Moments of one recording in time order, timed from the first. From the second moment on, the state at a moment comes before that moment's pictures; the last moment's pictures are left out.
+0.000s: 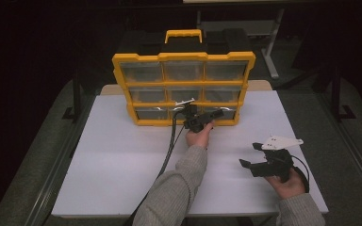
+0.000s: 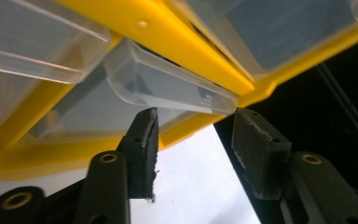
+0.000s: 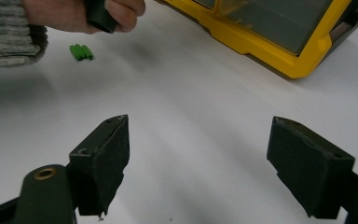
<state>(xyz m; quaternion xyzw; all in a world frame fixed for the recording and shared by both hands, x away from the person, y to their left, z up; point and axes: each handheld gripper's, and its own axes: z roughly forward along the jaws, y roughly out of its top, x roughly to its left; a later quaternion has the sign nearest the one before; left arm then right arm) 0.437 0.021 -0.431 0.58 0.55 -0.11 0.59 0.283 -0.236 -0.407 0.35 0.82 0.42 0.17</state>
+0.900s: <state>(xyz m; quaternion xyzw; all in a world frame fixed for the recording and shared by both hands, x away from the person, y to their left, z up) 0.434 0.008 -0.437 0.56 0.54 -0.10 0.62 0.283 -0.236 -0.408 0.34 0.83 0.41 0.18</state>
